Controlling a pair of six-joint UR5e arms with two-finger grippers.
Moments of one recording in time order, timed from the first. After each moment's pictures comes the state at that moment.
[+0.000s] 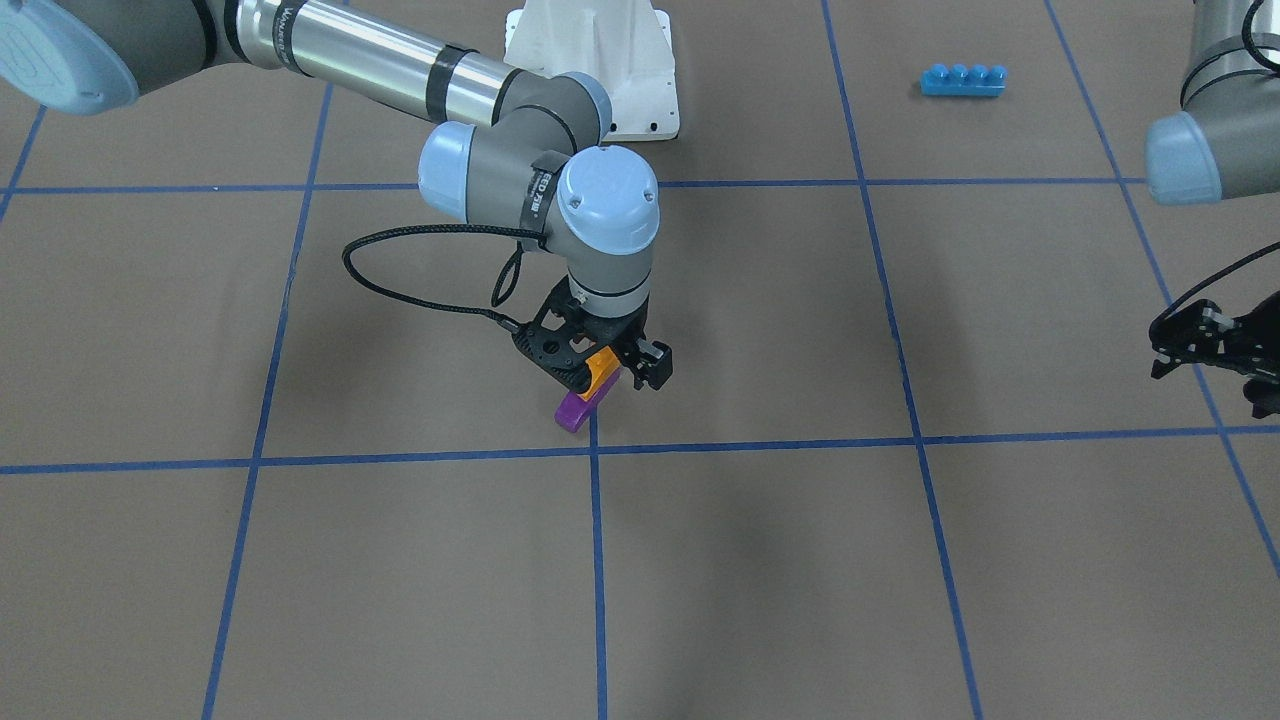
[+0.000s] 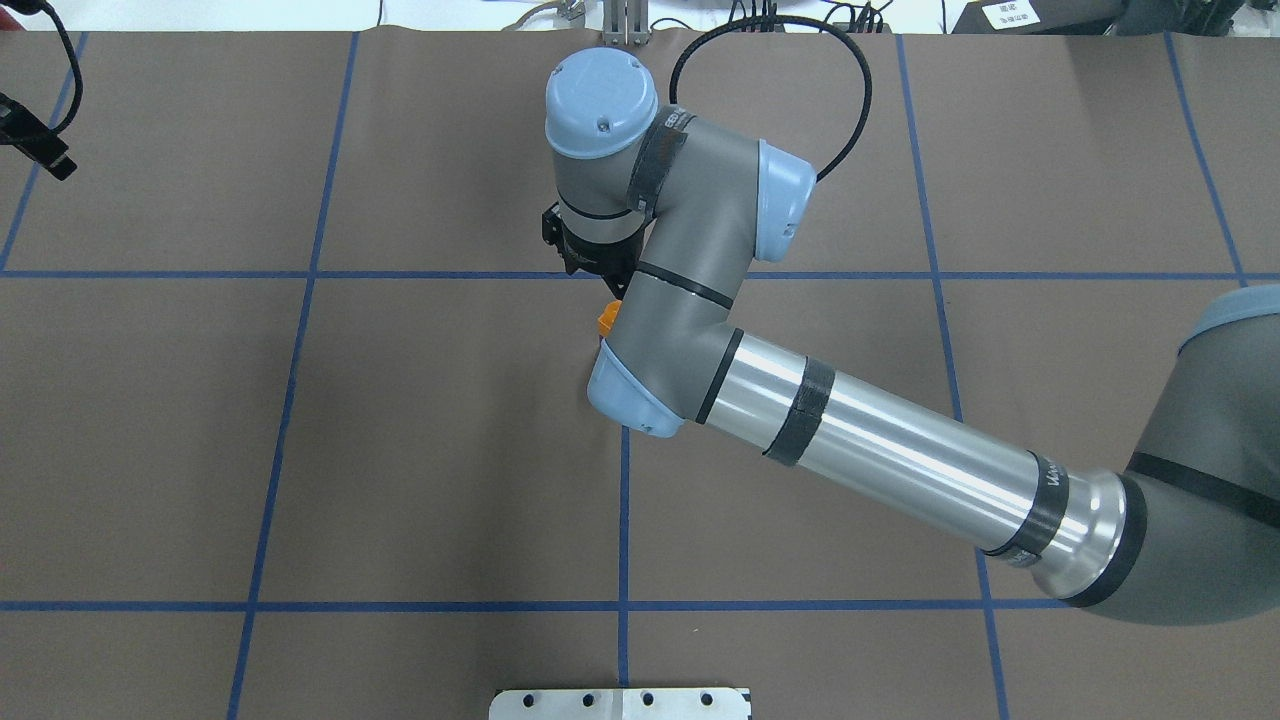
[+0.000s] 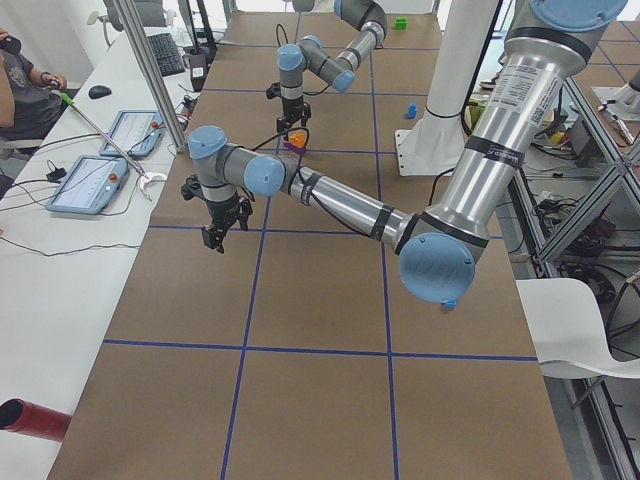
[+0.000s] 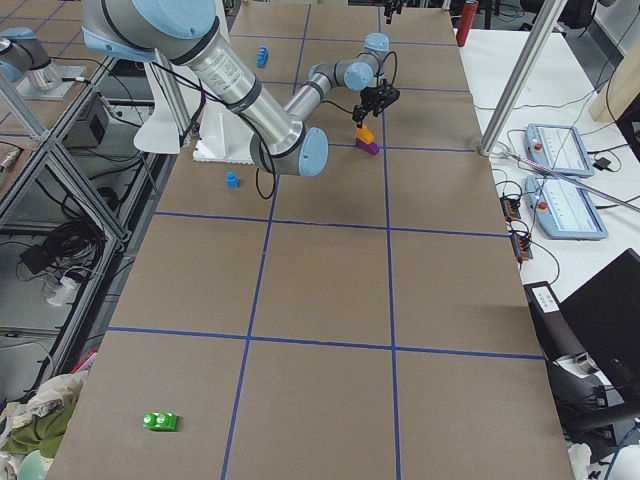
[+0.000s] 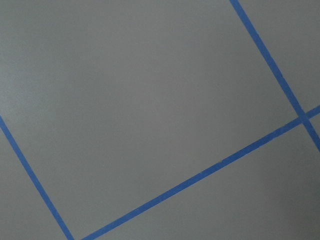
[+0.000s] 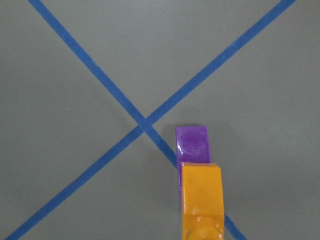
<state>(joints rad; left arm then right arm) -1.28 -1.95 -1.58 -1.46 -2.23 0.14 0.62 -0.55 1.30 -1.61 1.98 1.83</state>
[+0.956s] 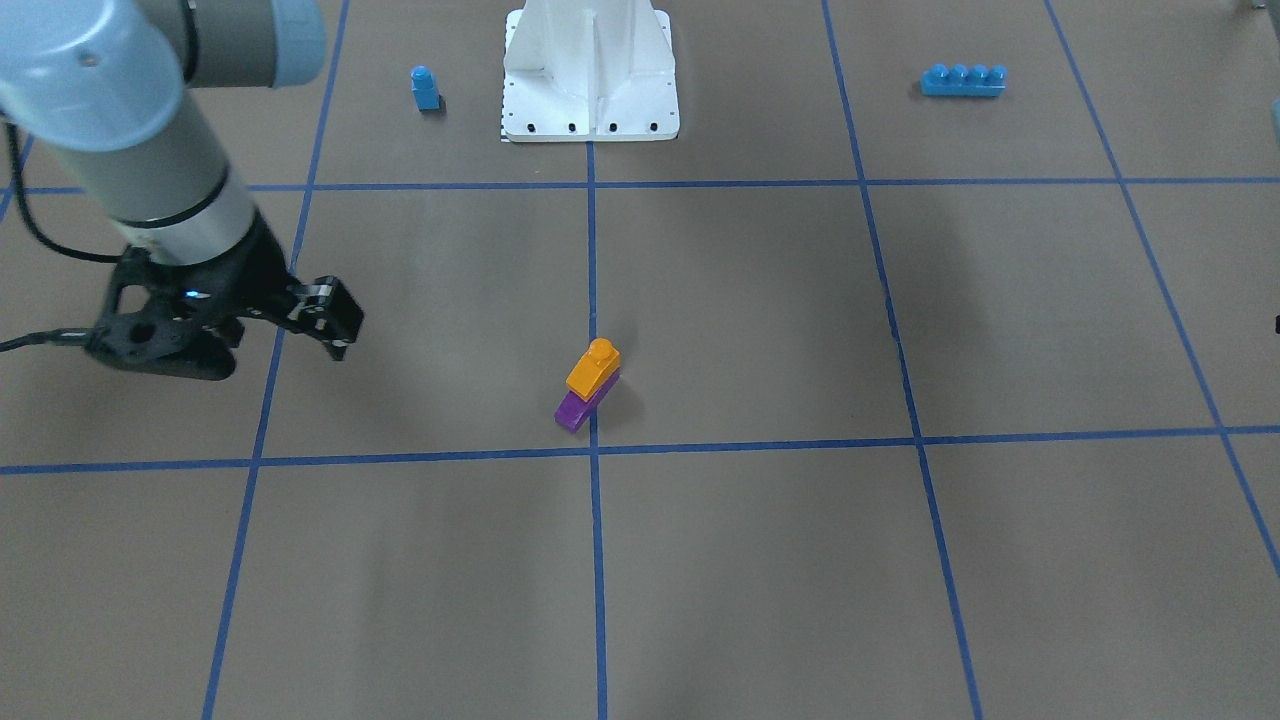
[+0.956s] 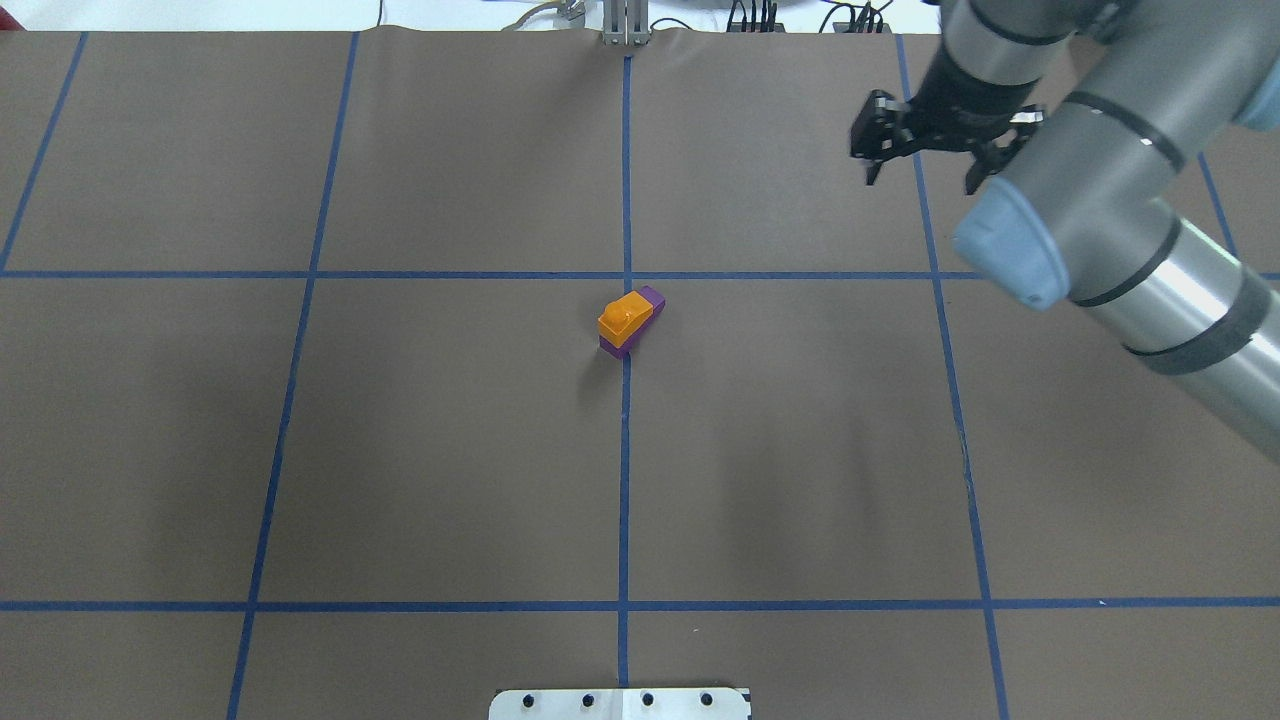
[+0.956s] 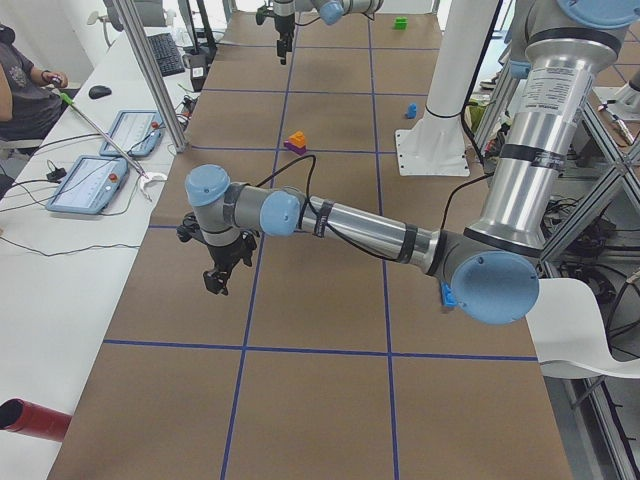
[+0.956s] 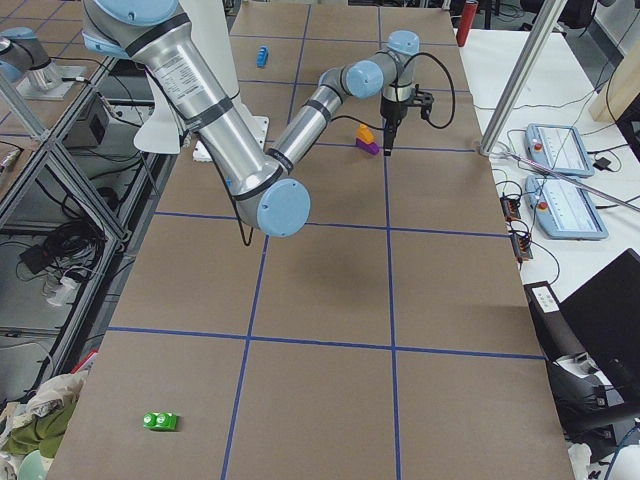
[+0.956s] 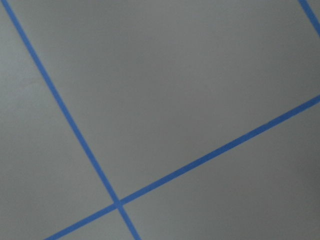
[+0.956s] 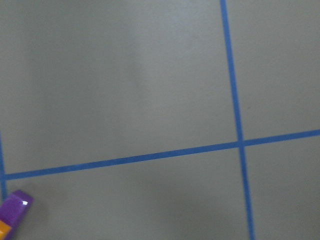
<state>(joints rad) -1.46 -1.79 -1.59 -1.48 -2.32 0.27 1.01 -0.98 1.80 -1.92 2.15 0.81</state>
